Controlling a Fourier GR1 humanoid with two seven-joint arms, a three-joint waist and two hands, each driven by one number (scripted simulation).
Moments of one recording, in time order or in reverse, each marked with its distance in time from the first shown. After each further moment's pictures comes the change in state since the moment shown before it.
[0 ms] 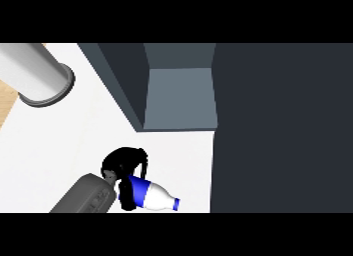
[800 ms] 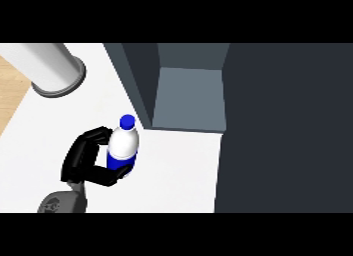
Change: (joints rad) left arm 0.213 -0.190 0.583 -0.201 0.775 0.294 -0.496; right arm 0.040 0.021 -0.027 0.033 -0.013 0.015 -0.084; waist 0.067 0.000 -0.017
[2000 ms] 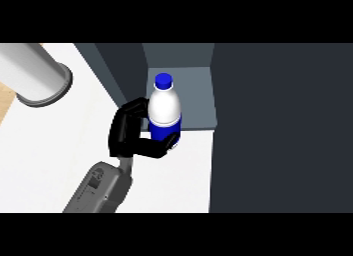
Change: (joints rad) left arm -0.248 -0.015 -0.354 0.045 0.332 0.478 -0.075; right arm -0.040 -0.091 -0.033 -0.021 -0.060 -0.033 0.073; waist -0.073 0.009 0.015
